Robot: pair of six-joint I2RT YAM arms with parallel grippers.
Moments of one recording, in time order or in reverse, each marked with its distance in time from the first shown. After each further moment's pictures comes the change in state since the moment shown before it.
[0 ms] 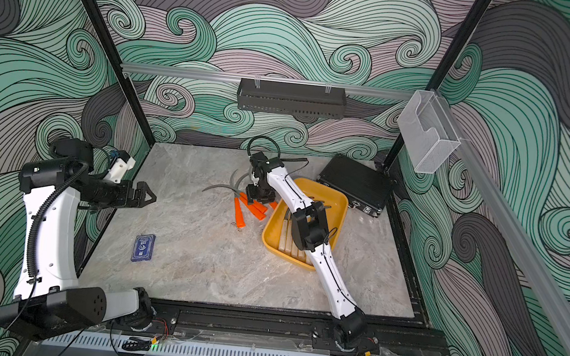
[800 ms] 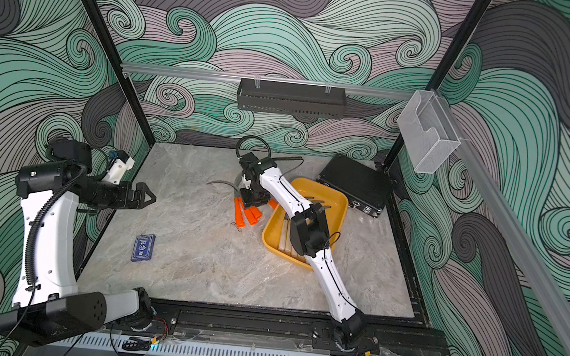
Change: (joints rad) left arm 0.000 -0.034 -0.010 0.006 0.008 -0.001; right arm 0.085 -0.138 -0.113 -0.040 0.051 -0.047
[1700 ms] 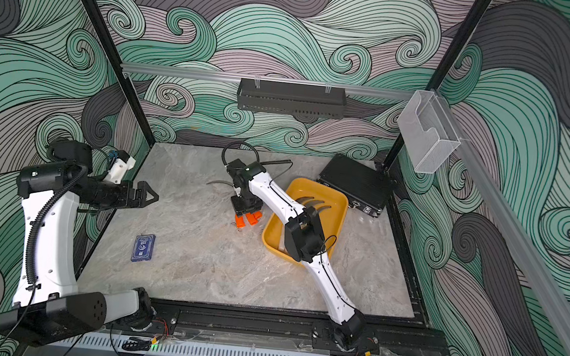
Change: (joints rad) left arm 0.000 0.002 -0.008 0.007 0.055 -0.035; right arm 0.061 -0.018 0.009 -0.045 0.061 0.035
